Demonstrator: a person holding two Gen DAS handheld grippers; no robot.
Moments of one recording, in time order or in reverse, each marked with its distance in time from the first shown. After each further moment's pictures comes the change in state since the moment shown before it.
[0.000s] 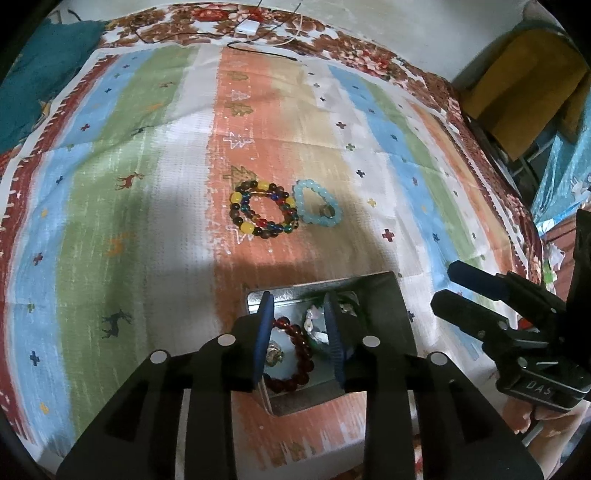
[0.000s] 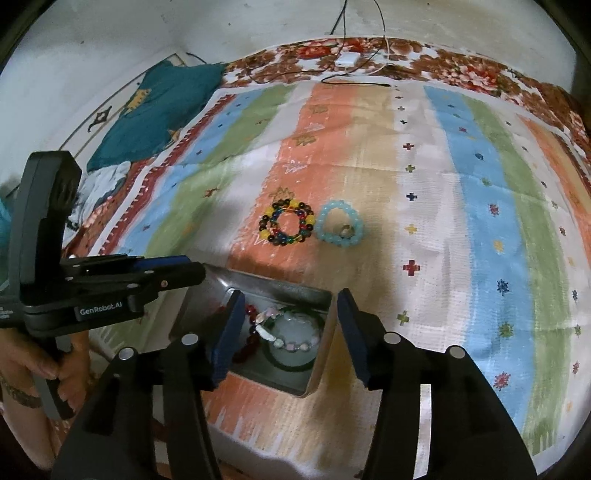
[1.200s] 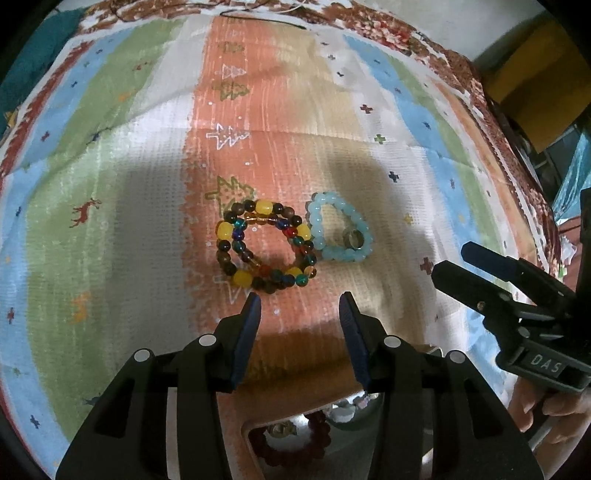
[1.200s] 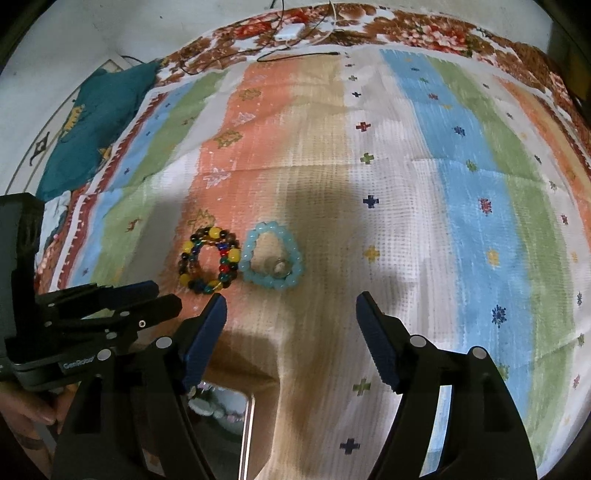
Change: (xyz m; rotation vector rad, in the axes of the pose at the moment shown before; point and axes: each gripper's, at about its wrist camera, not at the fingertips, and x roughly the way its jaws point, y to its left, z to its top) left arm 0.078 0.009 0.062 -0.001 0.121 0.033; right arm 0.076 -0.057 0.054 0.142 0.098 -0.102
